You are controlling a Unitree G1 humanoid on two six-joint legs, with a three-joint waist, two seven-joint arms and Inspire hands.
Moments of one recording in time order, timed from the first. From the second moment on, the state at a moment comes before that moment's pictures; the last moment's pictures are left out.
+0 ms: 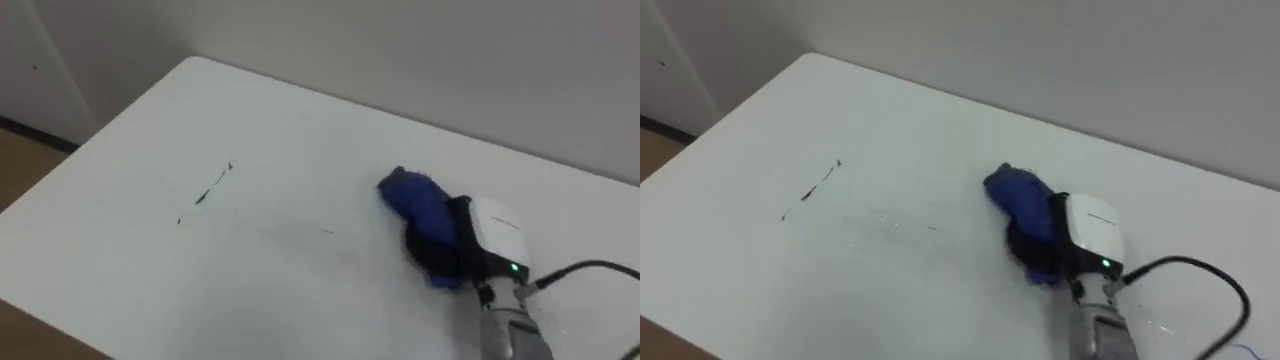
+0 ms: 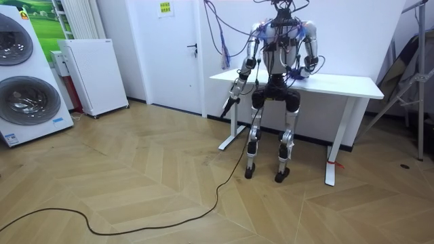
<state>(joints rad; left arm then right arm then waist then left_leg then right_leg) 0.47 0.22 0.16 0.80 0.45 0.18 0.12 0.08 -0.31 0.12 0.58 -0.77 -0.07 -0.56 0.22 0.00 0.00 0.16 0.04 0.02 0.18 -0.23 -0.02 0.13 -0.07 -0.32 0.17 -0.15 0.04</state>
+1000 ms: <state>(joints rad) 0.50 0.23 0.25 0.79 0.47 0.16 0.13 0.26 -0.41 -0.15 0.80 -0.62 -0.10 -0.71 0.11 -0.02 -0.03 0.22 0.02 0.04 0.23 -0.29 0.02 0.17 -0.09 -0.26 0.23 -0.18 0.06</state>
